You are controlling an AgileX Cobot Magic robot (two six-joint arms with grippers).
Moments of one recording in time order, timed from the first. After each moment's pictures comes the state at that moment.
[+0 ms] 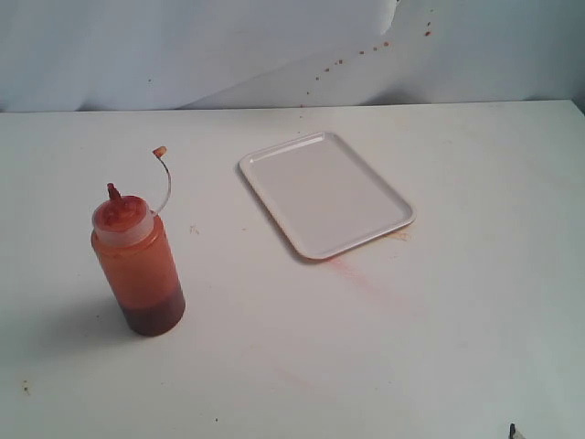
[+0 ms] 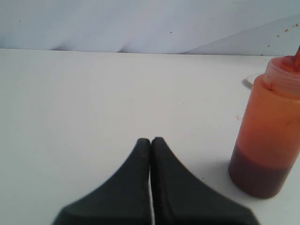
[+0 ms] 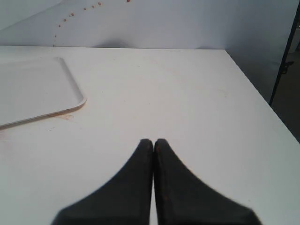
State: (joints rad) left arm 0.02 0.00 0.00 0.02 0.35 -0.05; right arm -0.03 0.00 0.00 -0.03 0.34 -0.02
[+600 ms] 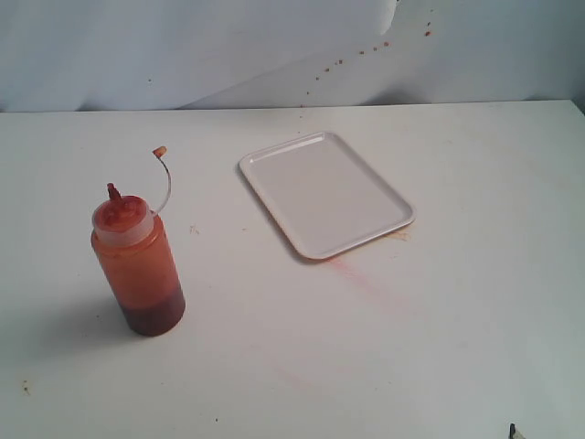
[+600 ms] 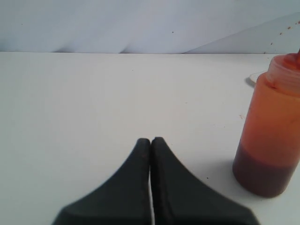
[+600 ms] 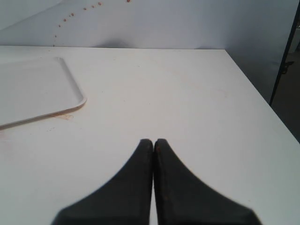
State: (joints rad) left arm 0.02 0.00 0.00 0.04 0.35 -0.05; right arm -0.03 0.00 0.00 -0.03 0.34 -0.02
